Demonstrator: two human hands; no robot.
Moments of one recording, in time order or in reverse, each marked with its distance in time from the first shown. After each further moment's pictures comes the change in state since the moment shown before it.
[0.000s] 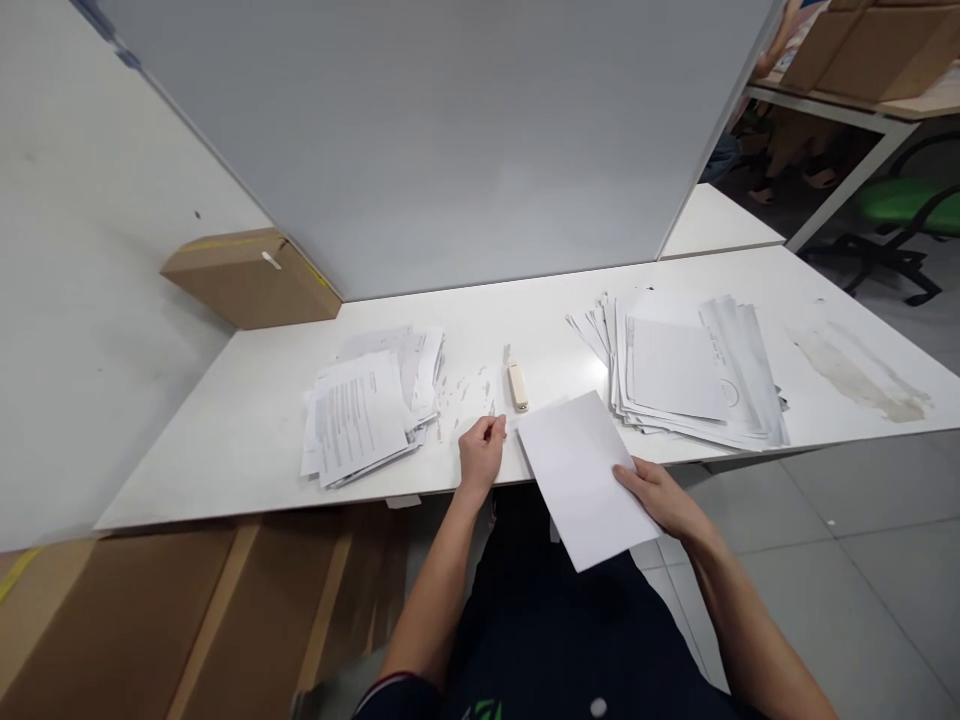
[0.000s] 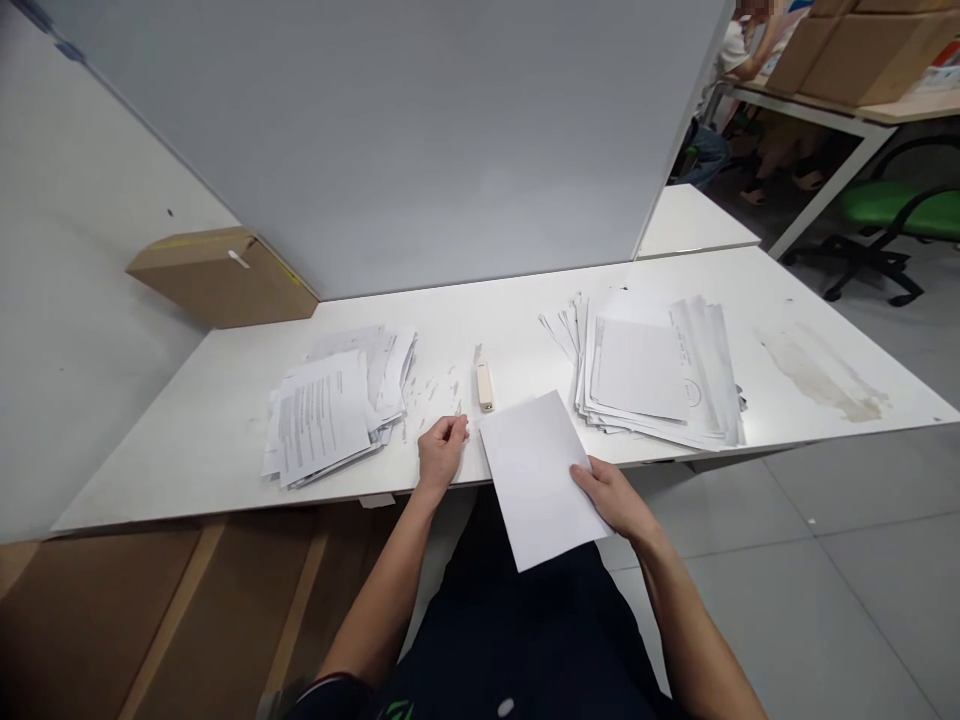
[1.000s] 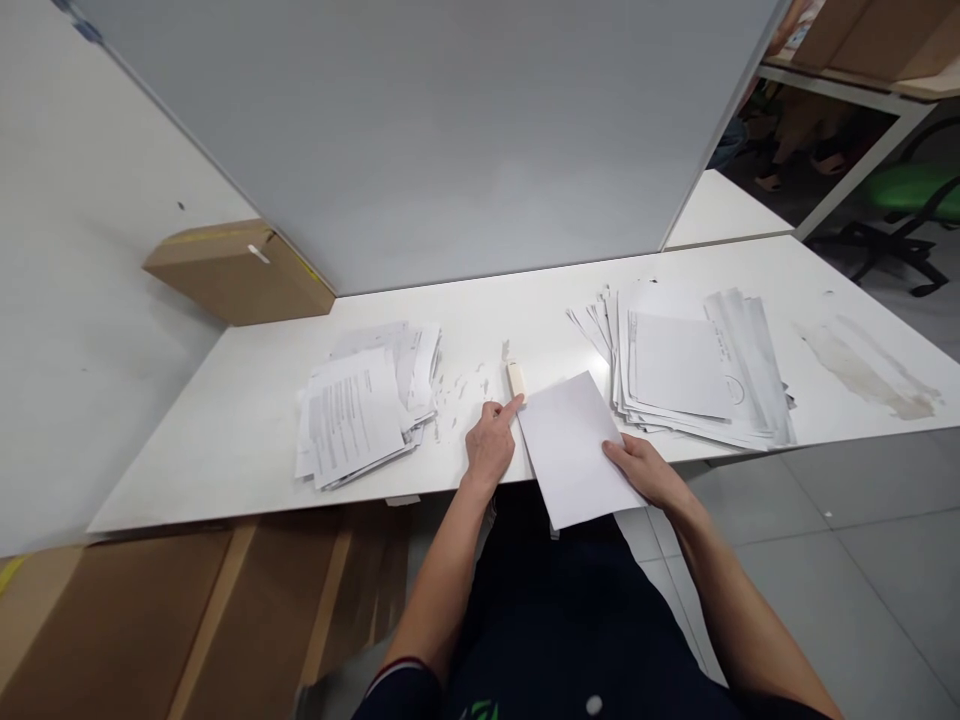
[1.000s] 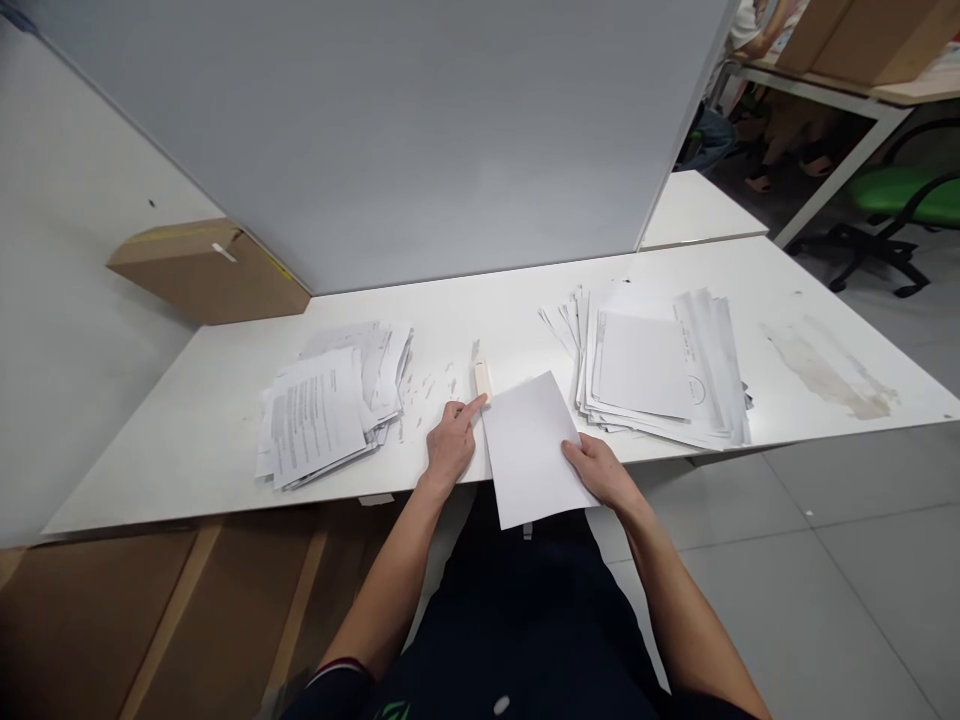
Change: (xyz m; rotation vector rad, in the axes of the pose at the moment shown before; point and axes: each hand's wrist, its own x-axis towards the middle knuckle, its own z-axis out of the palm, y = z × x) left_hand 0.010 -0.003 0.012 0.640 -0.160 0.336; right_hand 0.030 -0.017 0.001 -0.165 0.114 -0.031
